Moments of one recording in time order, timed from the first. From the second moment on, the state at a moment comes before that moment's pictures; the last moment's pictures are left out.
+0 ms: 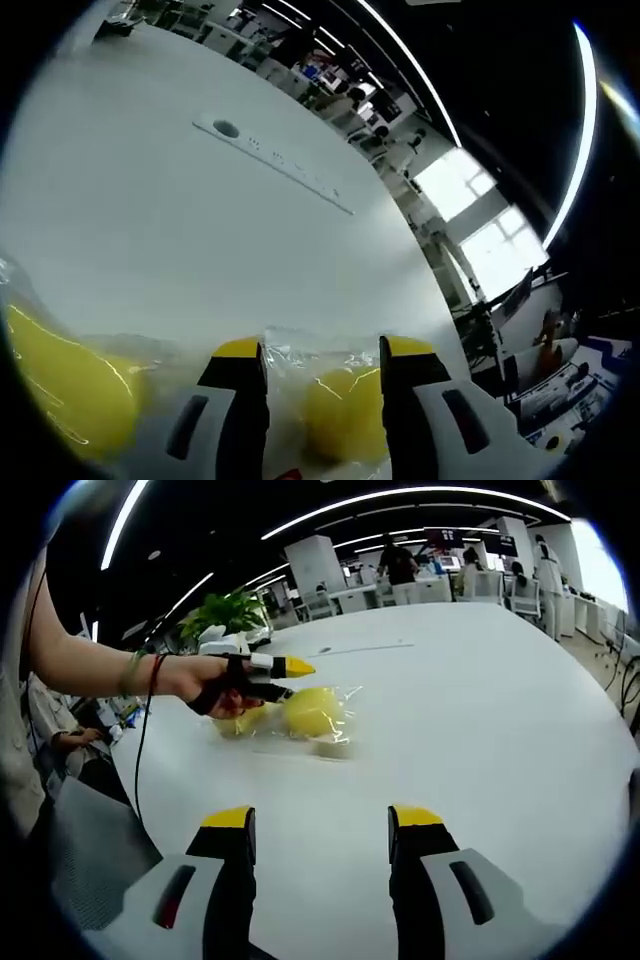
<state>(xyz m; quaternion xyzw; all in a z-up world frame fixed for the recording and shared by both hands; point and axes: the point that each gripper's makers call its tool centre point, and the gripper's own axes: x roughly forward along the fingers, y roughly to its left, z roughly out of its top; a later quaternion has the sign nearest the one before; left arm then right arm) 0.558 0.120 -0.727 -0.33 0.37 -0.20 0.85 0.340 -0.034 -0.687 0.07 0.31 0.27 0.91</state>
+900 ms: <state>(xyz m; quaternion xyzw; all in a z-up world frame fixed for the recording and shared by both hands) 0.547 0.120 -0.722 -0.35 0.39 -0.22 0.83 0.344 -0.036 -0.682 0.06 0.31 0.27 0.91</state>
